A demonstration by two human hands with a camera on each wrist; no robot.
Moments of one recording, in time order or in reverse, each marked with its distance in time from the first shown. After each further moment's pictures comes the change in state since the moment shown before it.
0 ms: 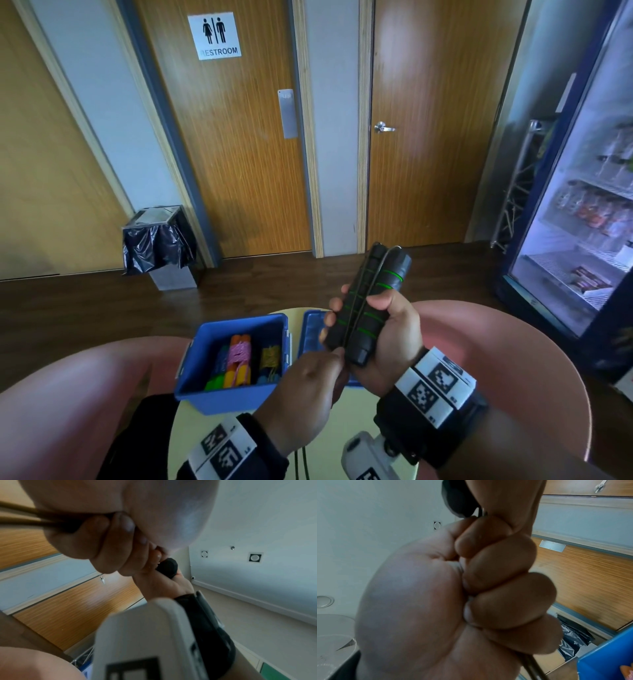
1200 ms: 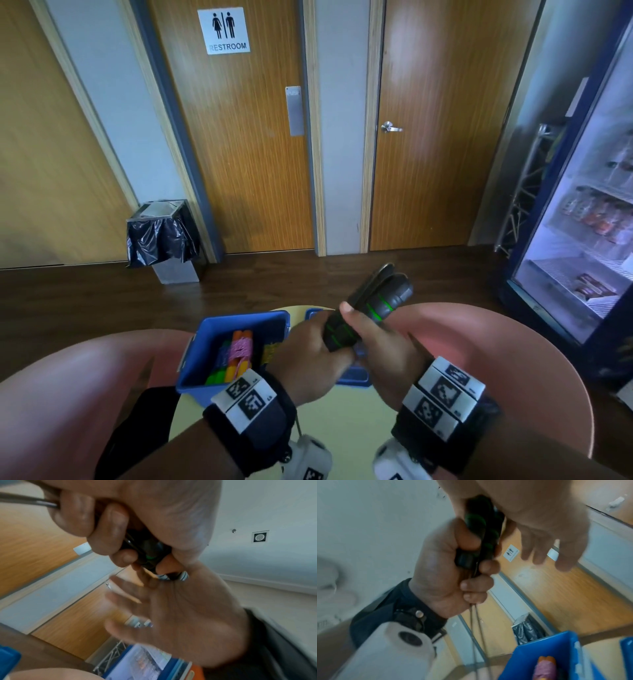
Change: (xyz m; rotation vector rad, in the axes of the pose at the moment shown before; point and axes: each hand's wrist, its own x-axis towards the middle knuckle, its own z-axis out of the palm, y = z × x) left_hand 0.032 -0.011 -0.006 -0.014 0.096 -0.175; right_hand -0.002 0.006 -0.021 -0.730 0.185 0.036
